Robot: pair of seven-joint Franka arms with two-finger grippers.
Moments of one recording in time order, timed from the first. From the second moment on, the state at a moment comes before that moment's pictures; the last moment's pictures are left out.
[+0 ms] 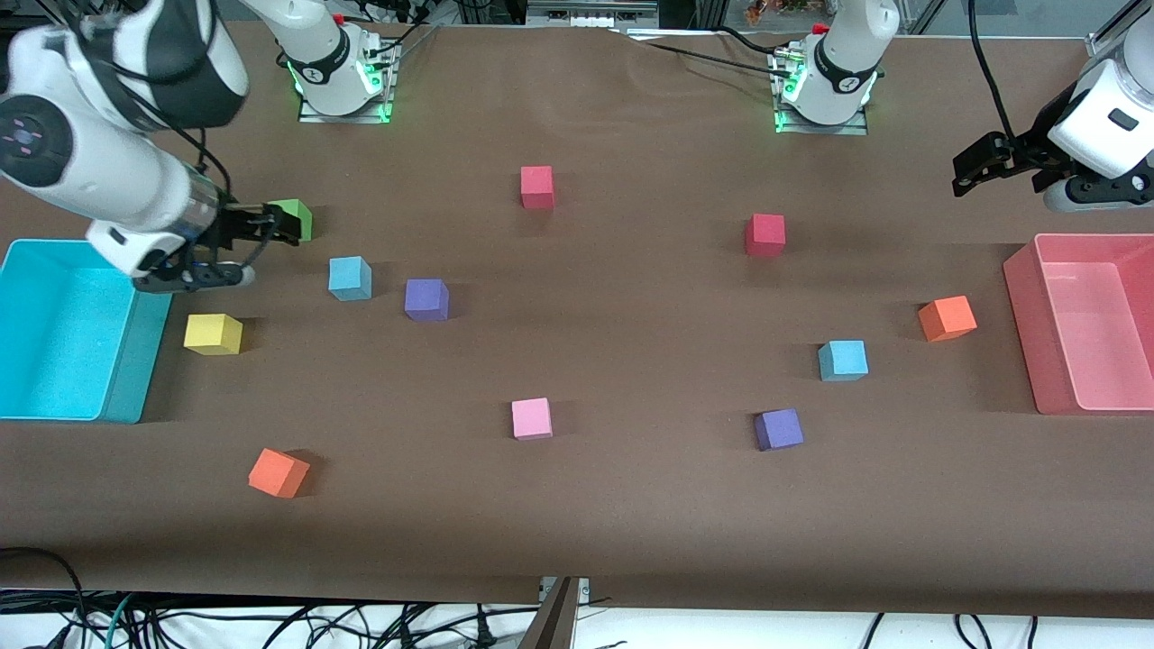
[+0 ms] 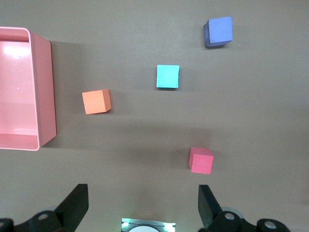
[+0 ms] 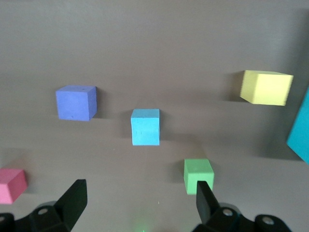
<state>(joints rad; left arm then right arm) -0.03 -0.09 -0.03 -1.69 0.02 1.49 -0.13 0.06 0.08 0.12 -1.91 -0.01 1.79 0.09</state>
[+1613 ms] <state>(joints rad) -0.03 -0.09 -0.03 -1.69 0.02 1.49 -0.13 0.08 0.28 0.12 -2.23 -0.01 2.29 0.08</state>
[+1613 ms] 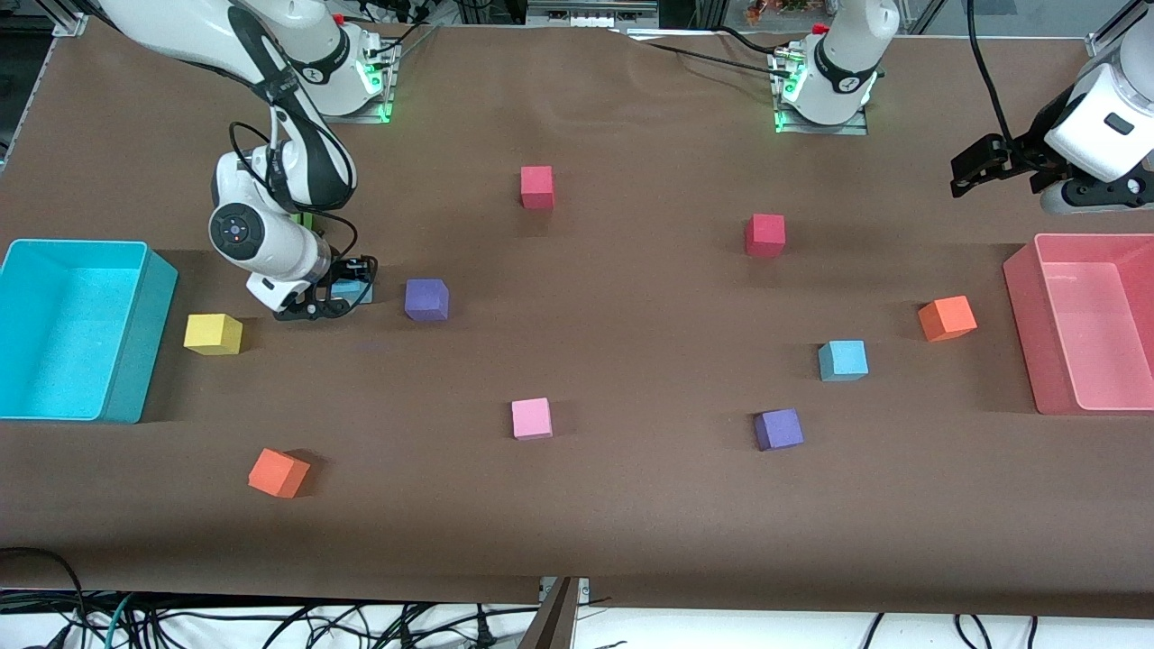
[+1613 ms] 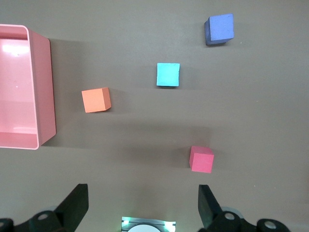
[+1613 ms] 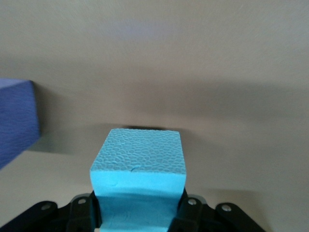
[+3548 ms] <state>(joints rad) -0.03 -0.08 -0.03 -1.71 0.02 1.49 -0.13 0.54 0.77 0.22 -1.52 -0.03 2.22 0.74</state>
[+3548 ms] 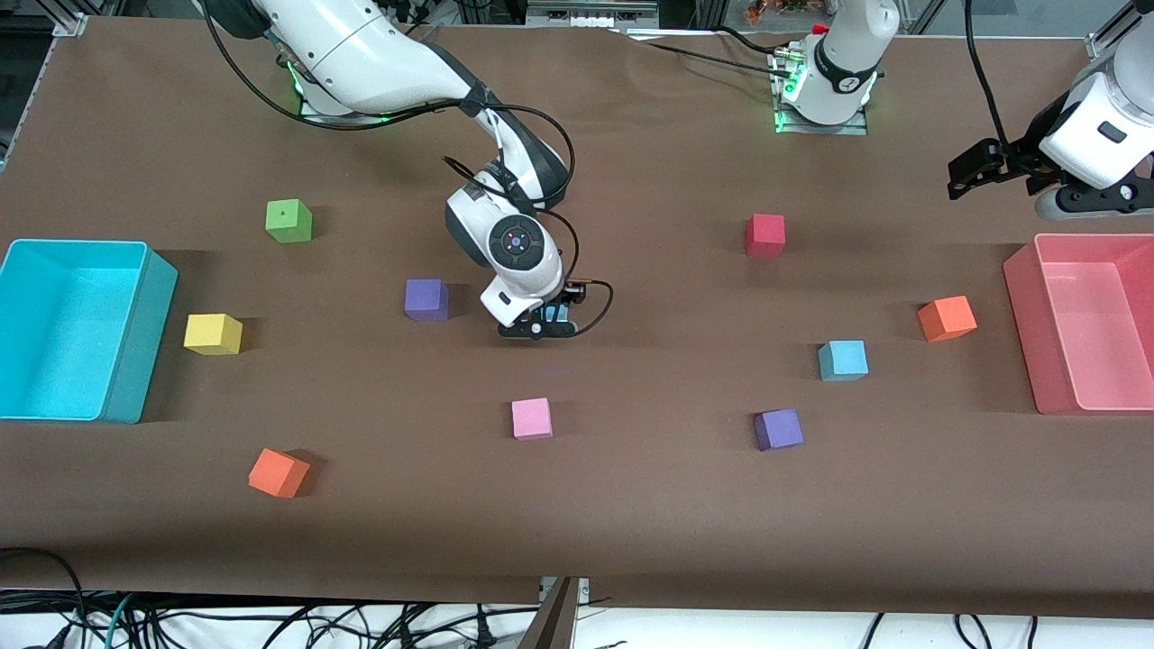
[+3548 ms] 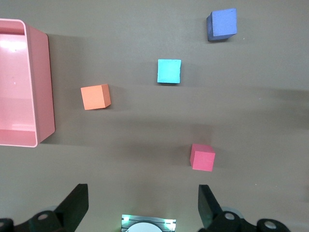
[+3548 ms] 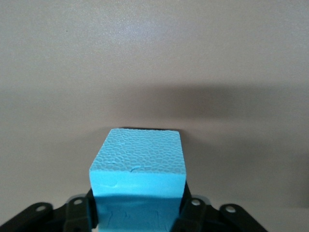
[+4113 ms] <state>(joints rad) -0.02 0.01 -0.03 -1.83 0.02 1.76 -0.13 0.47 0.62 0.20 -1.46 -0.03 1.99 0.61</state>
